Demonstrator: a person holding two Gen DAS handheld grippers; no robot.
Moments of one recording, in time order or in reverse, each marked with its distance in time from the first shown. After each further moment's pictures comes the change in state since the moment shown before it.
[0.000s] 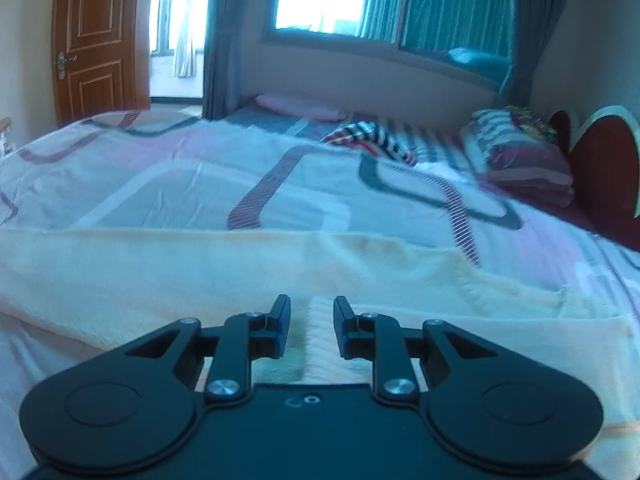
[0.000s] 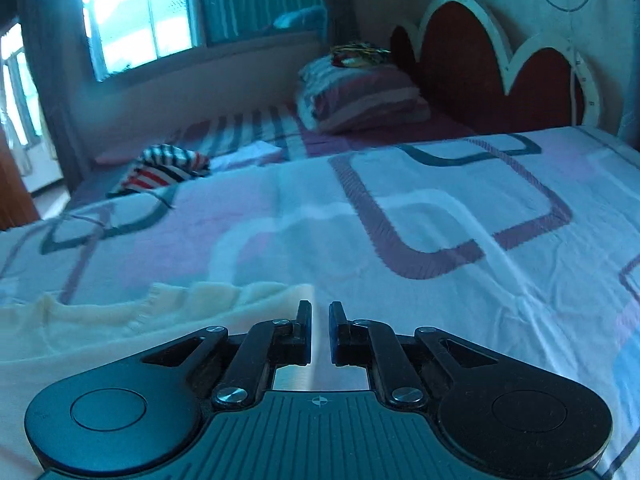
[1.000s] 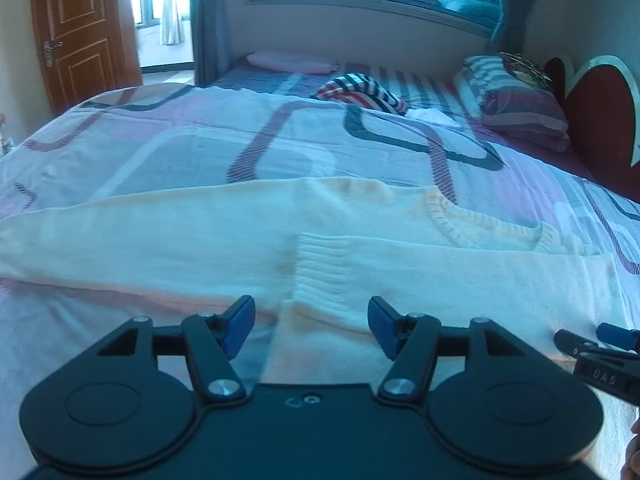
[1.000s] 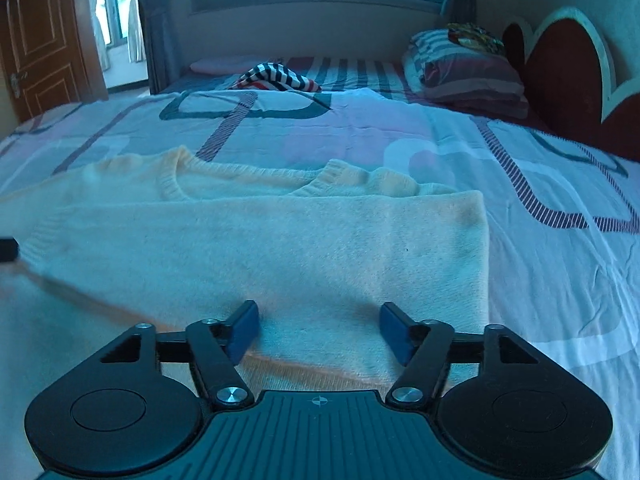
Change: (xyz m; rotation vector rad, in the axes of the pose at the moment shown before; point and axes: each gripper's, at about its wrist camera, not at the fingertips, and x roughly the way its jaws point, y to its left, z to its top) left arm -0.037 -0.010 -0.001 0.065 0.169 0.042; right arm -0.019 0.101 -0.070 -0.302 0.144 0.117
